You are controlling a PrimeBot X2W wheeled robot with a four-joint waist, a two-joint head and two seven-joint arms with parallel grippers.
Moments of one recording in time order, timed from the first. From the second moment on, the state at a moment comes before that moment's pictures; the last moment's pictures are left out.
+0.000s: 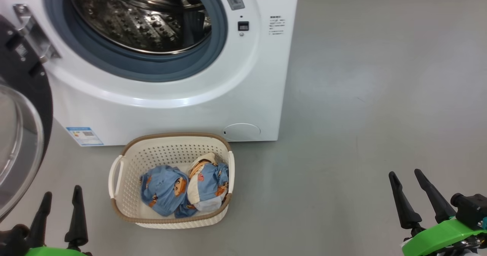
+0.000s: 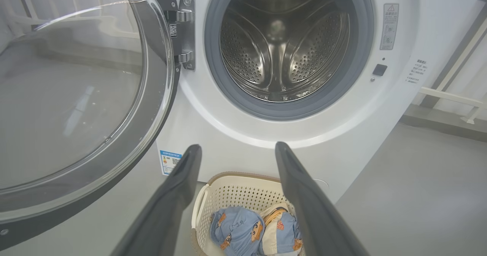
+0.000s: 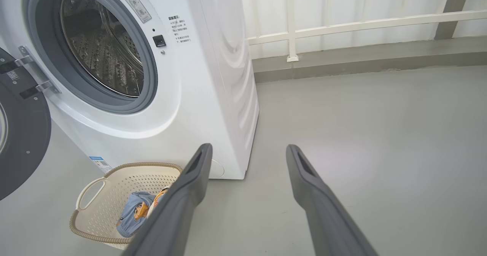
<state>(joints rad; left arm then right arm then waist) -0.02 0.21 0.06 0.22 -0.46 -0.13 -0.26 -0.06 -0.28 0.05 0.26 0.45 0.13 -0.25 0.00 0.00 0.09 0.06</state>
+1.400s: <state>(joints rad) -0.02 0.25 -0.06 0.21 -0.57 -0.13 -0.26 -0.06 -0.27 0.02 0.24 0.45 0.13 -0.25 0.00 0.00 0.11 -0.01</state>
